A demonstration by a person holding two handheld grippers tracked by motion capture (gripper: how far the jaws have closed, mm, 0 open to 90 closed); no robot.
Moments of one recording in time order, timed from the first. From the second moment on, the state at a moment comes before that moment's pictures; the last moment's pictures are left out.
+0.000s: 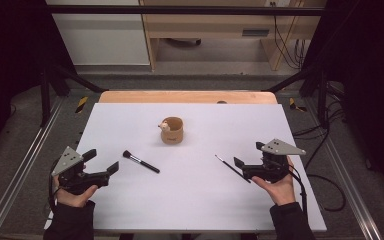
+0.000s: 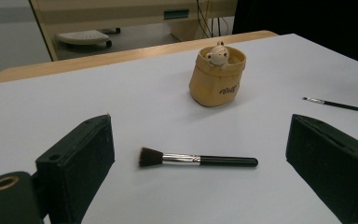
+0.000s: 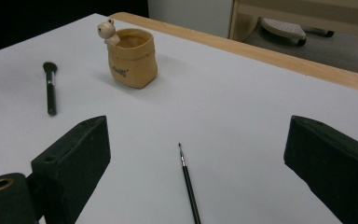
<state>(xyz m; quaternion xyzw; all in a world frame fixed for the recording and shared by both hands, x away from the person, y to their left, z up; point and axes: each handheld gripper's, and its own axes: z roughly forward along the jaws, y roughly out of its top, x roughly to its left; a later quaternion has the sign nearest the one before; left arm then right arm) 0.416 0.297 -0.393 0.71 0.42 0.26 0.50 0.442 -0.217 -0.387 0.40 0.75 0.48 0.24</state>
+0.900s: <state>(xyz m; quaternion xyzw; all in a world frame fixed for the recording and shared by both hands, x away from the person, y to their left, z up) 0.417 0.293 -0.395 0.72 0.42 0.26 0.50 0.473 -0.193 -0.432 0.43 0.80 0.36 0.21</state>
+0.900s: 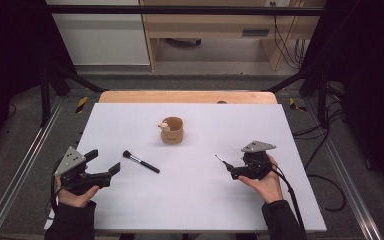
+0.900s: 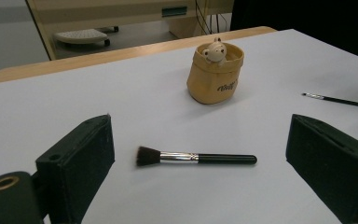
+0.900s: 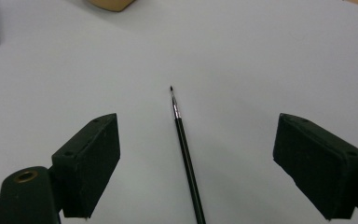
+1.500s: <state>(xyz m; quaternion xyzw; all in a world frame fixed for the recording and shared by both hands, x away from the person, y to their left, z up) 0.417 0.294 -0.395 0.72 0.42 0.26 0.49 0.483 -0.183 -0.452 0.43 0.83 0.31 0.19</state>
